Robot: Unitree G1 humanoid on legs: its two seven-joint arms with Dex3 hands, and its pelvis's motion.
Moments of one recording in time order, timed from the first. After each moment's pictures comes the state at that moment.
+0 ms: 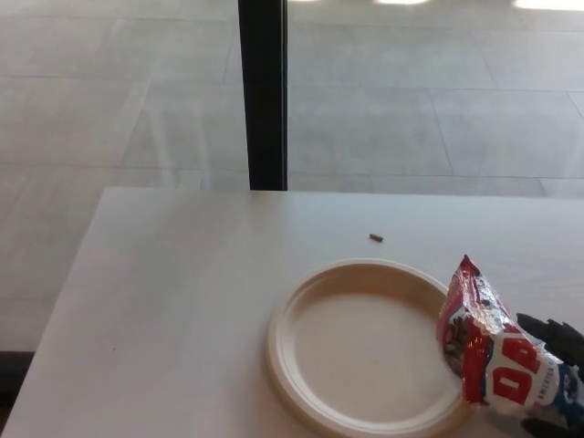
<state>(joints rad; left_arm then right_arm) 0.08 0.55 0.62 1.30 -0.33 -0.12 -0.30 -0.10 -0.62 0.10 0.34 -0.26 -0.22 0.24</state>
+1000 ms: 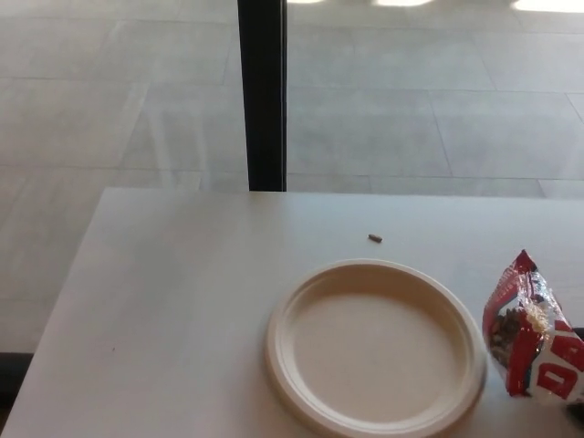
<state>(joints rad) 0.09 0.55 0.59 1.30 -0.32 -0.12 -0.31 -0.13 -0.64 0.13 0.51 -0.46 -0.18 -0.14</state>
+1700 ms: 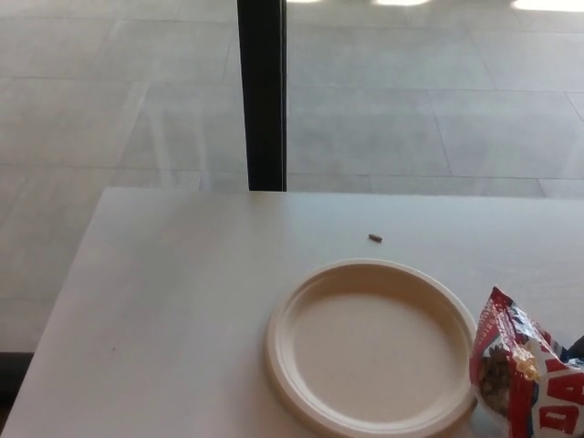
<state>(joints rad) 0.09 0.55 0.57 1.30 -0.32 -0.14 -0.31 -0.12 -0.64 0.14 0.57 -0.47 -0.34 -0.27</state>
